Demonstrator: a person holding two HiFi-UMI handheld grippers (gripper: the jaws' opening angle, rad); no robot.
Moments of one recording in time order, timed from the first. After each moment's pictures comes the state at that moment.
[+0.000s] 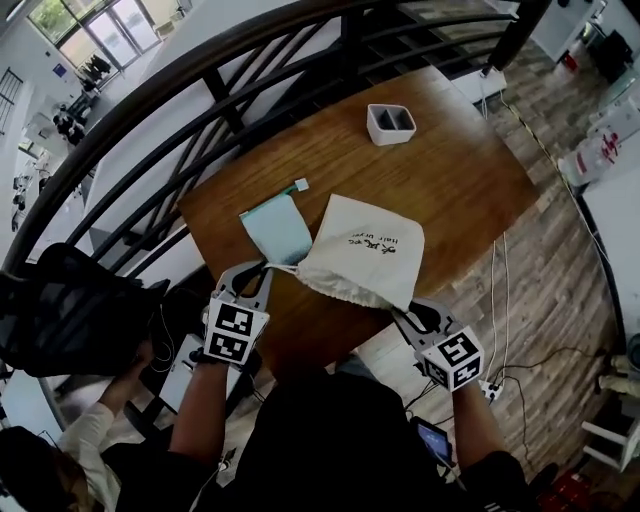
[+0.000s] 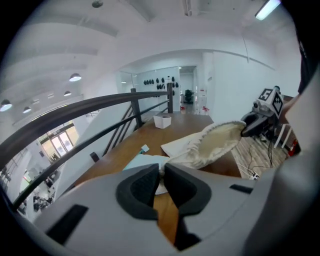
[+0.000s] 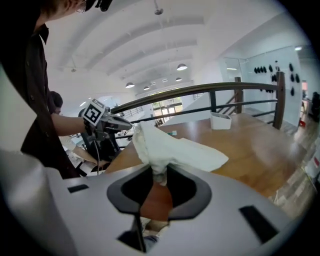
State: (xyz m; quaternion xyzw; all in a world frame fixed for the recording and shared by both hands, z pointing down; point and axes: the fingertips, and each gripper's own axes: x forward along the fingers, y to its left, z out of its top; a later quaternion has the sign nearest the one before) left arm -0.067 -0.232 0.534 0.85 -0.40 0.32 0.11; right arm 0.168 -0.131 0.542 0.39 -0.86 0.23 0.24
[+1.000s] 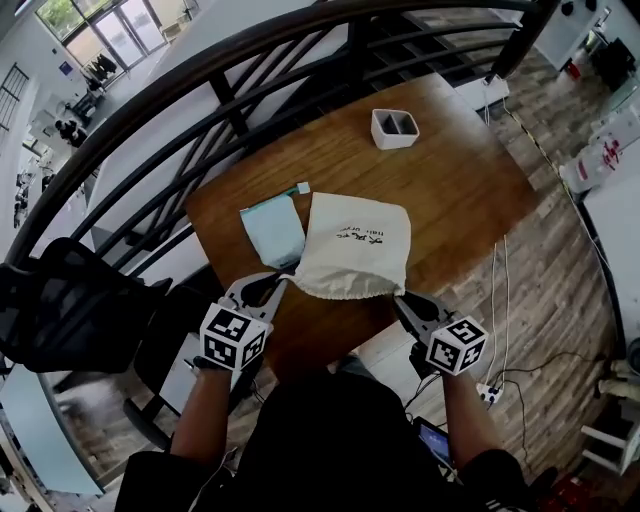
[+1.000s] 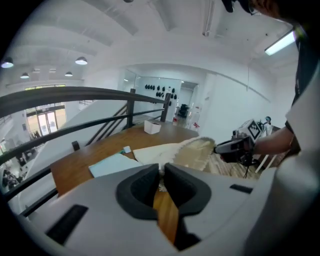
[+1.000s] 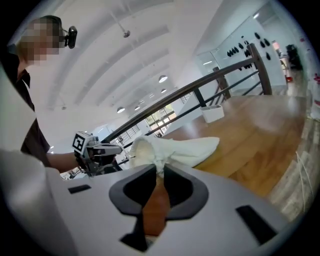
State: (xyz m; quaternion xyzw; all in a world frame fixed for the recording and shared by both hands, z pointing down) left arm -0.050 -0.205 0.520 0.88 -0.36 0.23 0.20; right arm 0.170 -0.155 0.542 0.41 -0.84 0.34 0.09
